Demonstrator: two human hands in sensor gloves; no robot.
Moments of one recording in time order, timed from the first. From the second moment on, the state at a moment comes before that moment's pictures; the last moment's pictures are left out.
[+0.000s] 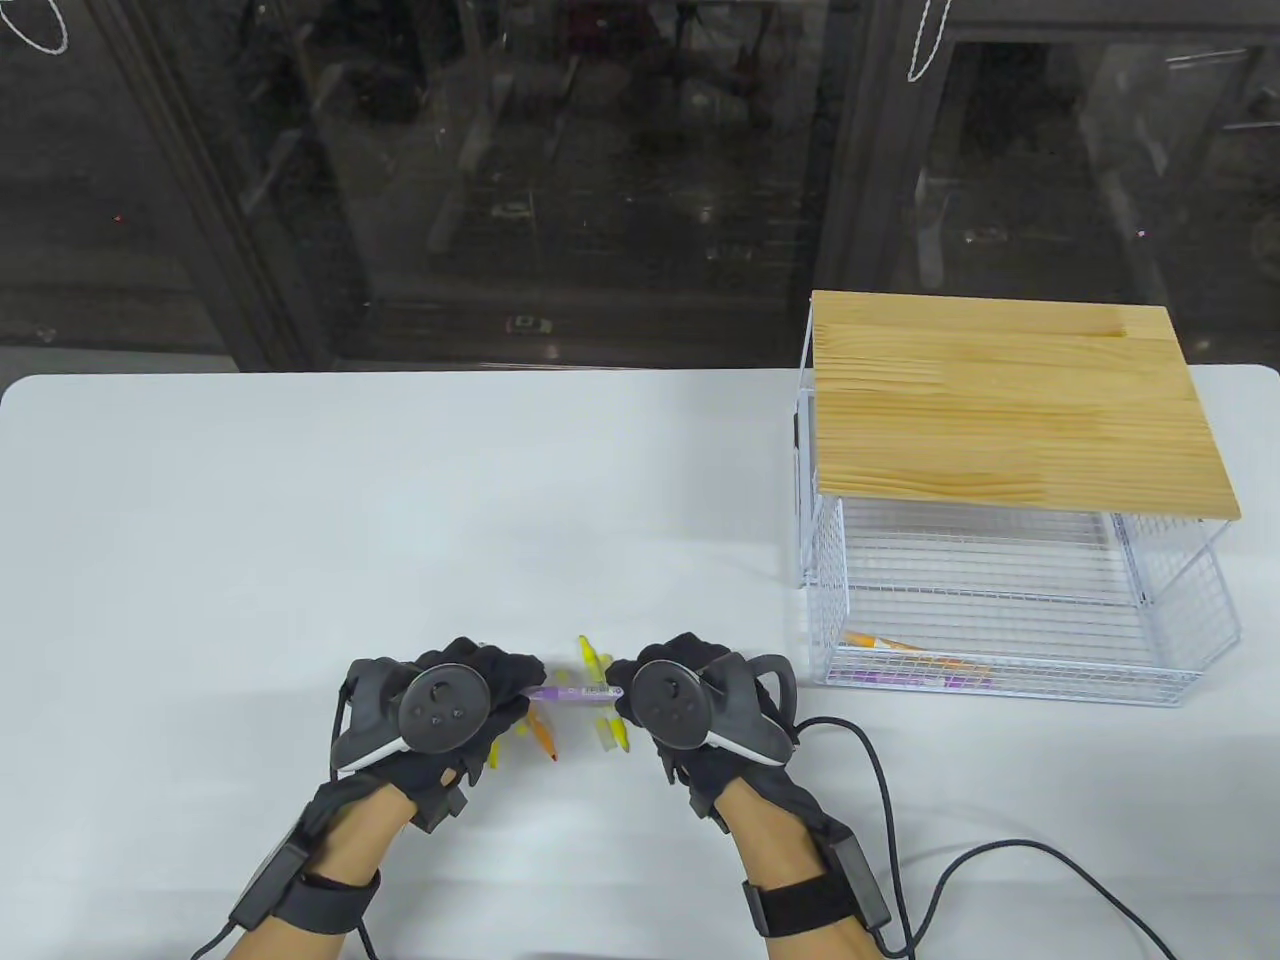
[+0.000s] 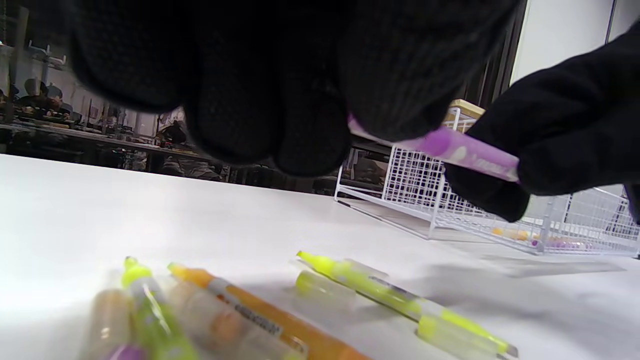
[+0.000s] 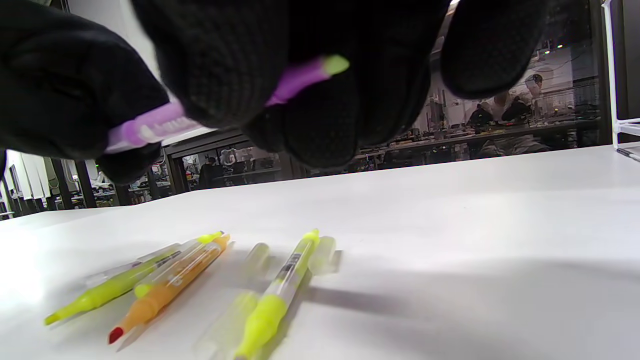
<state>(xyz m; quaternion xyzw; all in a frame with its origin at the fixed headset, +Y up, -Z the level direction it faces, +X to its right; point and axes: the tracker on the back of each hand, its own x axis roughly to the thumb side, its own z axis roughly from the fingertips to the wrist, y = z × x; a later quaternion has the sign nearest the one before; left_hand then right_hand) -0.217 -0.702 -0.322 0.07 -0.25 0.11 0.96 0.013 -0.708 -0.317 0.21 -0.07 0.97 0.14</state>
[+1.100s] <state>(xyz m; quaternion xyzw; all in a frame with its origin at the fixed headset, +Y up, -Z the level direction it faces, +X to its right) -0.212 -0.693 -0.314 0.10 -0.24 0.12 0.96 -0.002 -0.712 -0.315 0.21 -0.06 0.96 0.16</state>
